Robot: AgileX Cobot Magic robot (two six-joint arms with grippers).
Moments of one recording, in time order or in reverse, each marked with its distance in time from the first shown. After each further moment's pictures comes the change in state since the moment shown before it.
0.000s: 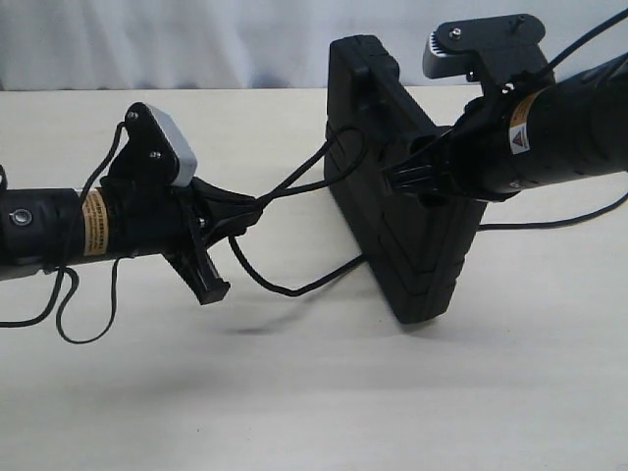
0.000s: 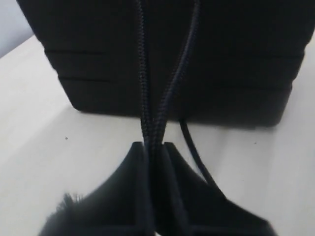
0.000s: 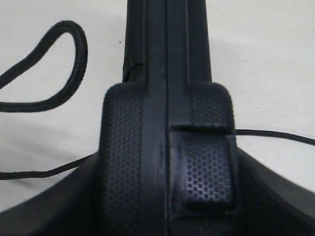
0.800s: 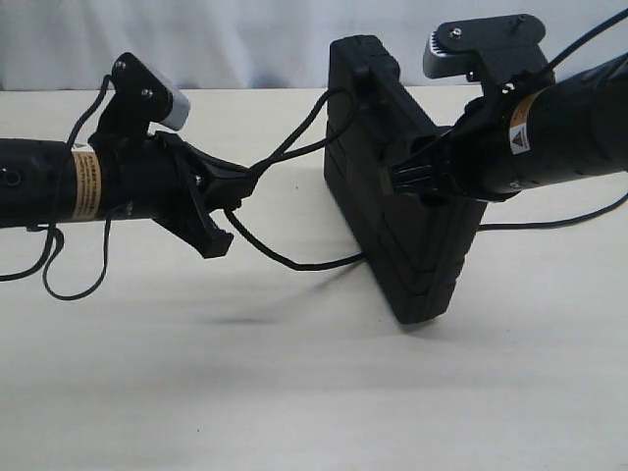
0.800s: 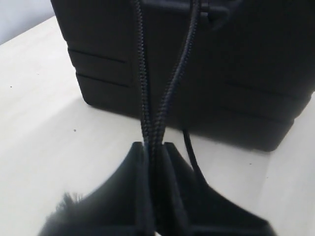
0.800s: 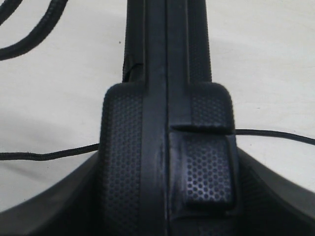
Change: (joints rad) left arm 0.000 -0.085 -0.105 0.273 0.153 -0.483; right arm 0.000 0.000 0.000 0.000 0.002 0.002
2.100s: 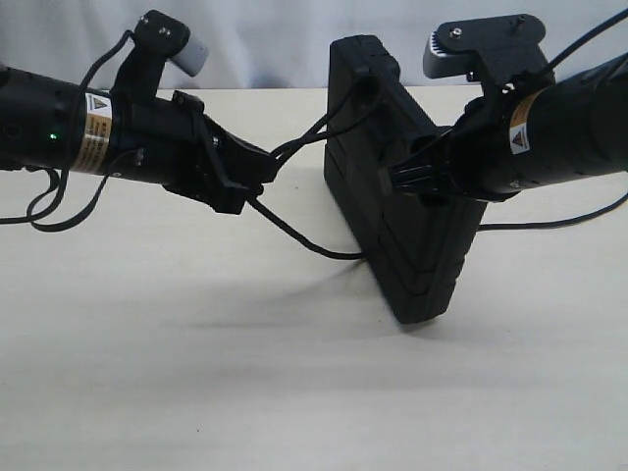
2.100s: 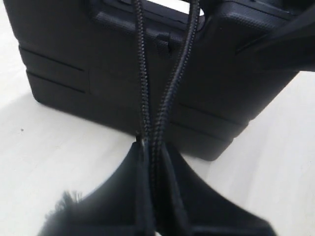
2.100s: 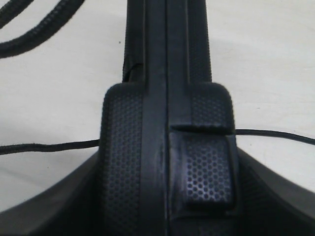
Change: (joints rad) left arm 0.000 0.000 -0.191 0.538 -0.100 -0.701; right arm 0.000 0.000 0.000 0.000 0.000 0.000
